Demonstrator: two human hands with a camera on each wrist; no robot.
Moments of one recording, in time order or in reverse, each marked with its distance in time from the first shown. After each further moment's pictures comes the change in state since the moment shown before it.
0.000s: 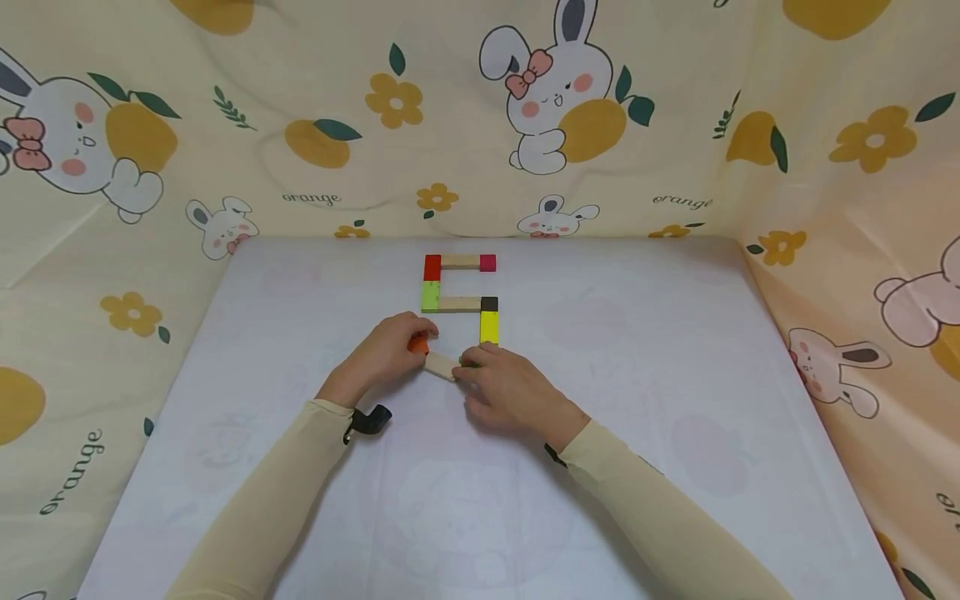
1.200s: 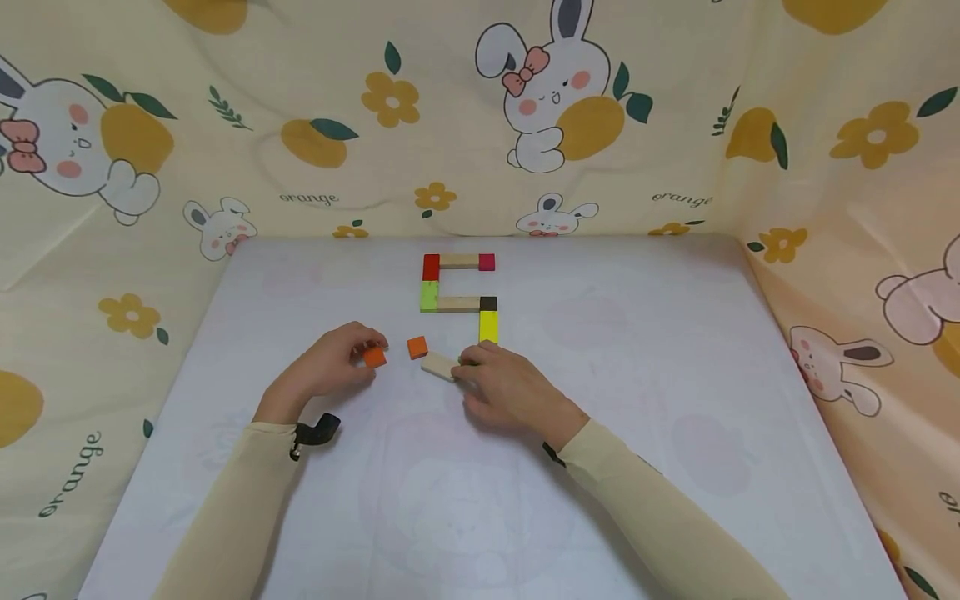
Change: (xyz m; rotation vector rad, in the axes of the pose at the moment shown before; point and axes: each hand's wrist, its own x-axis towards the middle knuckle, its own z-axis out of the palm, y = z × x) left_hand -0.051 -0.053 -0.035 -0.033 -0.018 -0.053; right_hand -0.001 -0.001 -0.001 0.014 0.001 0.024
